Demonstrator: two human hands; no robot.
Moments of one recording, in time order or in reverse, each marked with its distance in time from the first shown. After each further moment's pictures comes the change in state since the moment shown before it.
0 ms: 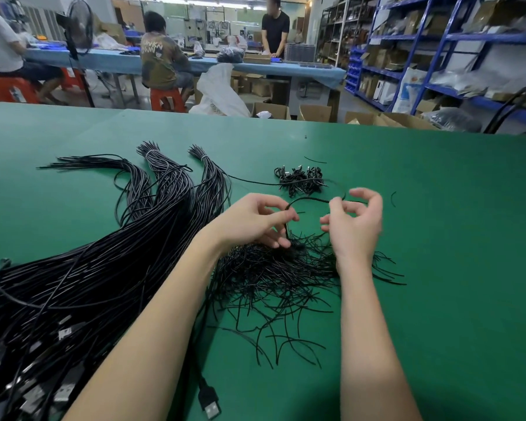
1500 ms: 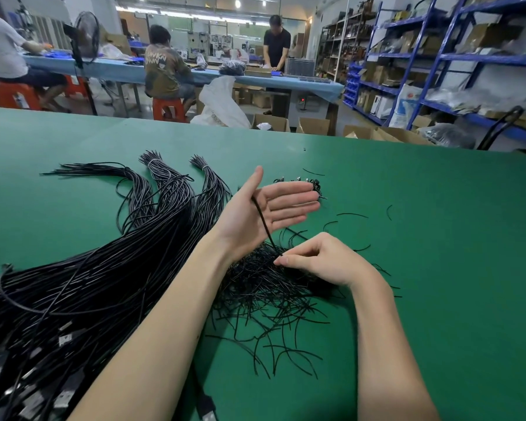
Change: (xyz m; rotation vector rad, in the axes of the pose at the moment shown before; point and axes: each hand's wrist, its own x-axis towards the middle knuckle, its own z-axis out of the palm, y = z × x) left_hand -0.004 0.023 0.006 -0.734 -0.187 0.178; right_hand 0.007 -0.002 -0.018 -0.605 -1.059 -0.010
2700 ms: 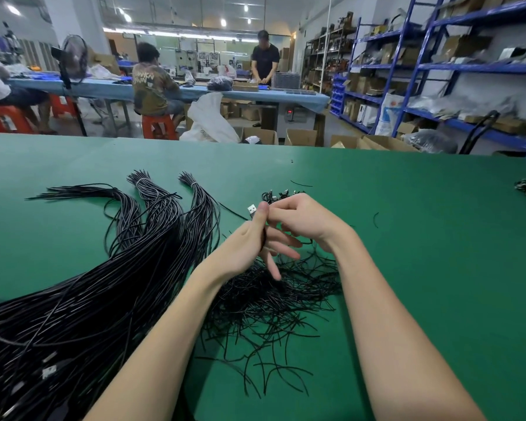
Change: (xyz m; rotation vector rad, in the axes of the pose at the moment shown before) left_hand 0.001 -0.018 -0.001 0.851 0.144 -0.057; right_hand 0.034 -0.057 -0.041 0.168 0.104 -0.177
